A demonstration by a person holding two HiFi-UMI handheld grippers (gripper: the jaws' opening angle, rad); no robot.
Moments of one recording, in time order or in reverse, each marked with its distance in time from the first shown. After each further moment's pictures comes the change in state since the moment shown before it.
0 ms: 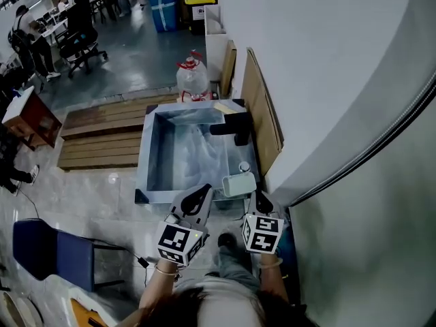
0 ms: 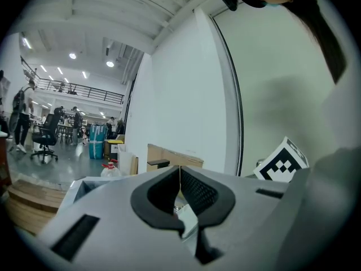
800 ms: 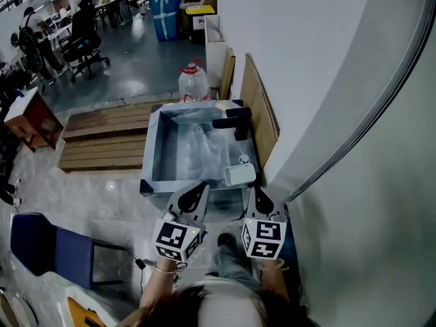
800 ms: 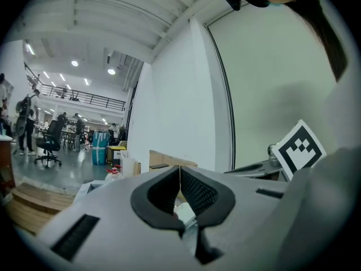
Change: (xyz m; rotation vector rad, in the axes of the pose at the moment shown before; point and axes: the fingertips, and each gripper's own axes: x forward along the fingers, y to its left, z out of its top) left arm -0.063 -0.023 0.013 0.018 -0.060 0.024; right arm -0.091 0.036 0.033 -0.068 -0.199 0.037
